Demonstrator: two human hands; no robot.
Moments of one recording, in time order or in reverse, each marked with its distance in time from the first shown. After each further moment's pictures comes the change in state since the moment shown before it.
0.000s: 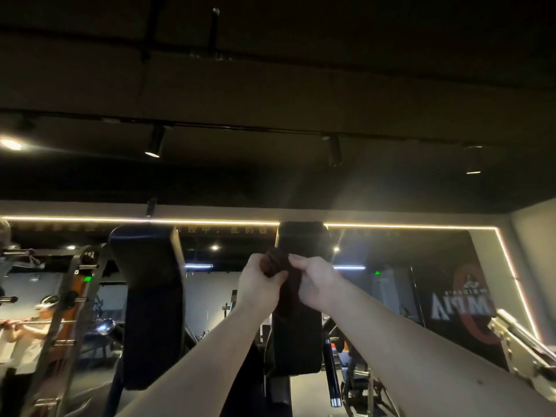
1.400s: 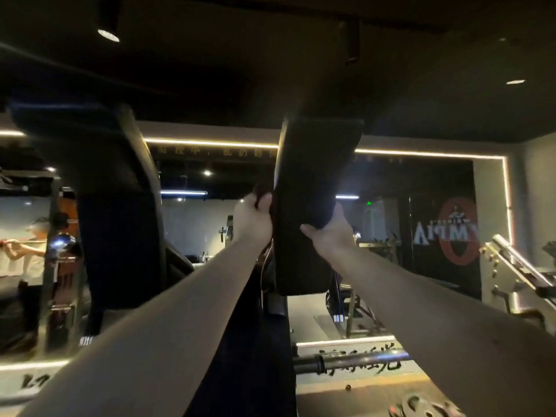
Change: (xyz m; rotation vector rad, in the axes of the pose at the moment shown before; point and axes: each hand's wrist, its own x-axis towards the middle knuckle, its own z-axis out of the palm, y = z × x) left_hand 0.049 -0.125 0.048 -0.135 -0.010 -0.202; right_hand 0.111 0.110 -0.096 -0.876 0.479 -0.322
